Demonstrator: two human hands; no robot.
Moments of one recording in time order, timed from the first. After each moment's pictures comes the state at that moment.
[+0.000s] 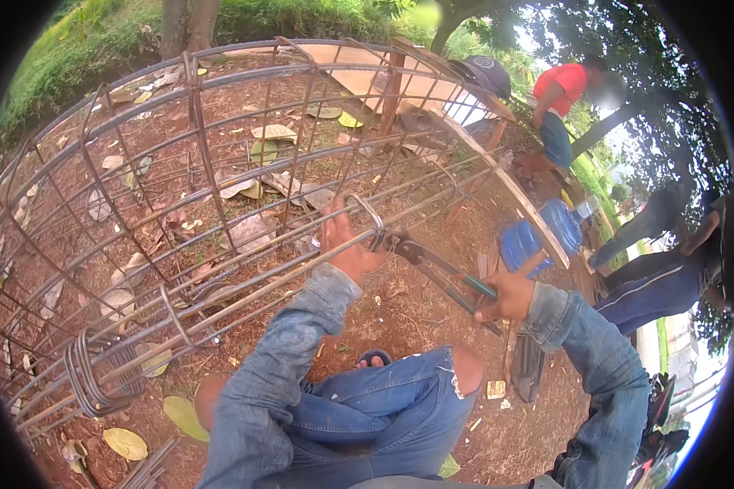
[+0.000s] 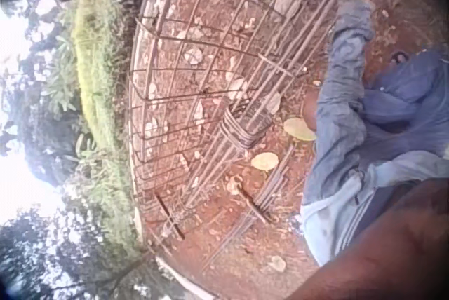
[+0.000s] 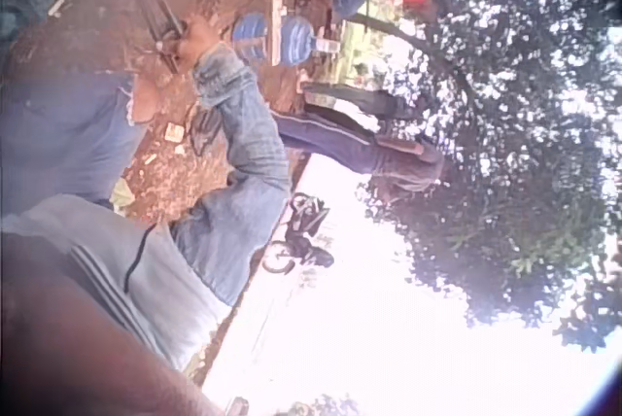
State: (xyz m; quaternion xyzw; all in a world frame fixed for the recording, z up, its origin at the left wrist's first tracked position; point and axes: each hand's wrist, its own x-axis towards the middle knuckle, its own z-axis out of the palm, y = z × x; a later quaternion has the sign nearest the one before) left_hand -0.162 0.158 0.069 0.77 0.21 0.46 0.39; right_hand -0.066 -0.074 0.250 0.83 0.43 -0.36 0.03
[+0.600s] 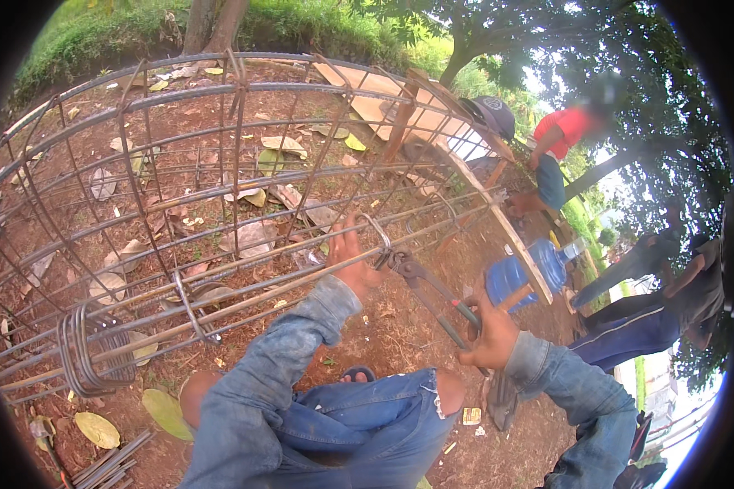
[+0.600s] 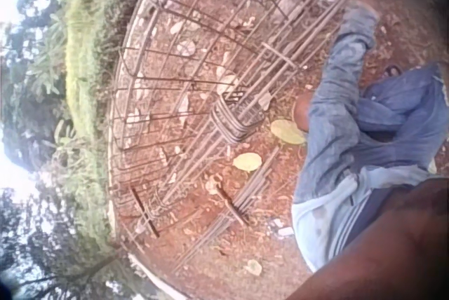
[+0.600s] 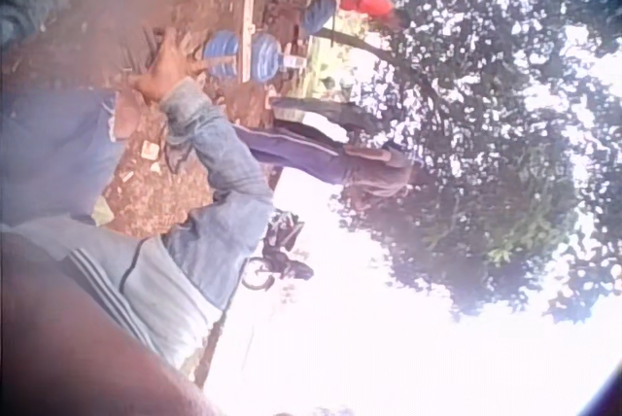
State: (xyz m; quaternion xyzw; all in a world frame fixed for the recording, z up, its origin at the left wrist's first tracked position) left_hand -0.163 0.165 0.067 0.78 0.25 0.41 0.41; right_hand -0.119 -0.066 0.252 0.86 0.49 -0.13 0.00
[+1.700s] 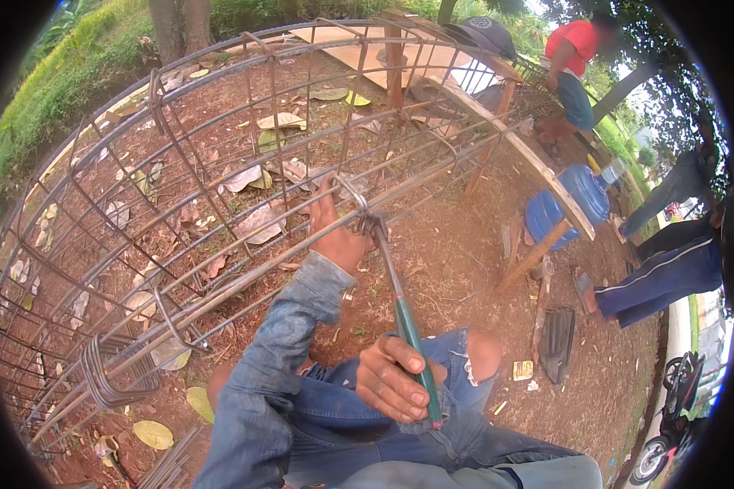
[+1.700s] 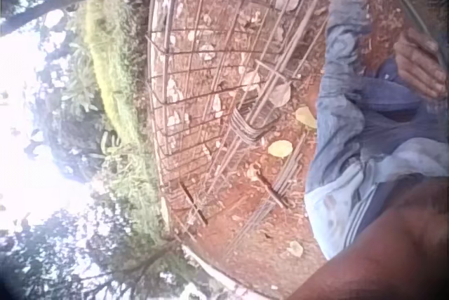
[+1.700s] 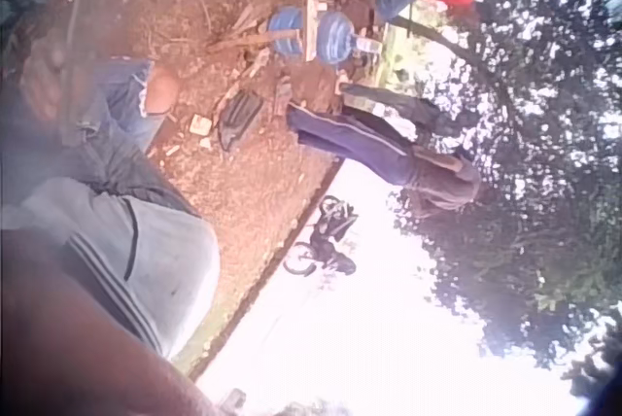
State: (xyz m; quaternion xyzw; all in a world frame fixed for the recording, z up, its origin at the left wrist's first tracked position) left_hand -0.178 0.159 0.083 0.77 0.23 0.43 0.41; right_hand -0.229 0.000 0.090 0.30 -0.26 0.65 0.65
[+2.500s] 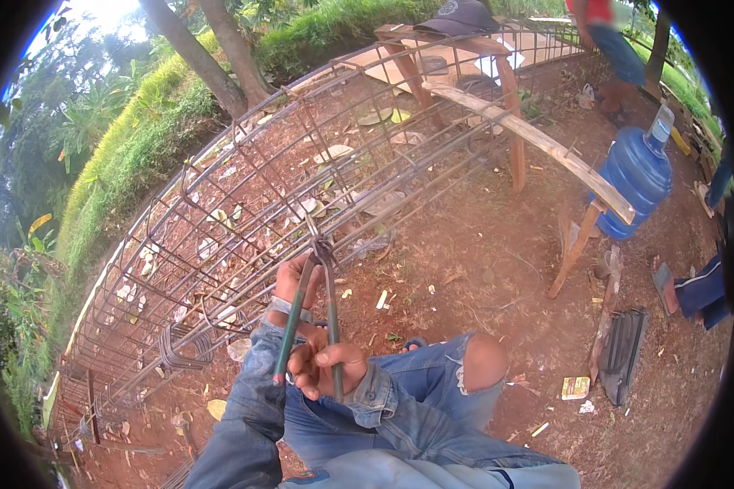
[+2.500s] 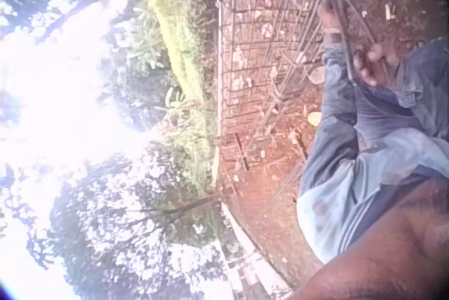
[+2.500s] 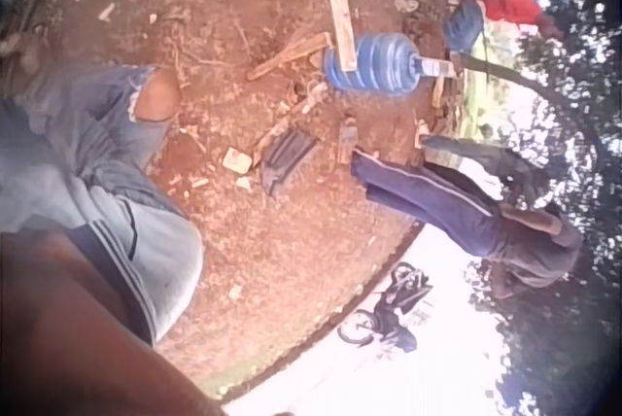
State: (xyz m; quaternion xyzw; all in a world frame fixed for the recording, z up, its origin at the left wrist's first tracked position) left_hand -0.228 0.129 0.146 0.81 0.30 0.24 0.44; right_hand -0.202 -0.032 0.139 0.30 -0.11 0.75 0.58
